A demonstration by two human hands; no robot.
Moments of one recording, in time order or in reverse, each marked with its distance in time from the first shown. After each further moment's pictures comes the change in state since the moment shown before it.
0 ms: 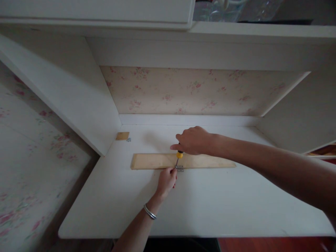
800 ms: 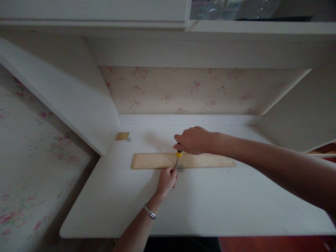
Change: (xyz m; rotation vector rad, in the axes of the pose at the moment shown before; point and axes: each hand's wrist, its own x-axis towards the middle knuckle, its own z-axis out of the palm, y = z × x) left_hand 0.001 -0.003 0.003 0.001 -0.002 0.006; right_hand -0.003 0.005 0.003 0.024 -0.003 -0.069
